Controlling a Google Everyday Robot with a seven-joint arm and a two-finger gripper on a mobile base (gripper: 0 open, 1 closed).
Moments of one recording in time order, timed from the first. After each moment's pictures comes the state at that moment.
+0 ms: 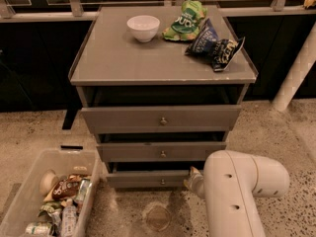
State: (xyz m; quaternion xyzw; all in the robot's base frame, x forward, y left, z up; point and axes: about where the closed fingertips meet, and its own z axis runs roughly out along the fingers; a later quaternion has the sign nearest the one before) arm 0.668 -0.194 0.158 -0.48 0.81 -0.07 0.33
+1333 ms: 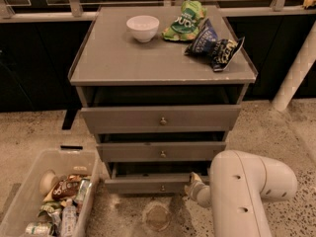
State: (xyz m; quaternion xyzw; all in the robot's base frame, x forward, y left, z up) arm 0.626 -0.187 0.156 -0.48 0.82 -0.05 0.32
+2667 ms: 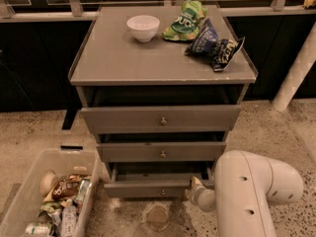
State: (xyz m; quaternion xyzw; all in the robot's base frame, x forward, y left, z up) arm 0.605 -0.185 0.160 -0.48 0.82 -0.04 0.32
